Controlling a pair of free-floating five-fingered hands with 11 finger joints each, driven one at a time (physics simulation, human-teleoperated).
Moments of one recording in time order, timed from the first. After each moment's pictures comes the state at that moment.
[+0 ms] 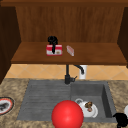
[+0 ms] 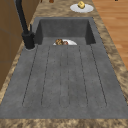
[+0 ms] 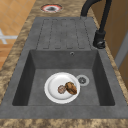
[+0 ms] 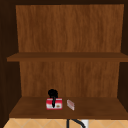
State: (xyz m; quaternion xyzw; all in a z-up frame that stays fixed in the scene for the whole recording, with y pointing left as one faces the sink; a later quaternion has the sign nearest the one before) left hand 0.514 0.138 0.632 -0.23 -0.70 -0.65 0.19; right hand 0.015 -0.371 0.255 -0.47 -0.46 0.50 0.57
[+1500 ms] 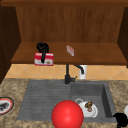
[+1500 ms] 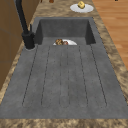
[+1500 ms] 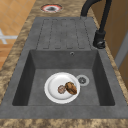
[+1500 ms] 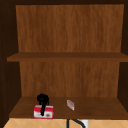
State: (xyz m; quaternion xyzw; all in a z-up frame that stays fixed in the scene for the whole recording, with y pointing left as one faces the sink) left hand 0.302 0.182 0.683 -0.22 -0.68 -0.67 0.21; right hand 0.015 -0.371 0.255 -0.47 -0.46 0.50 0.57
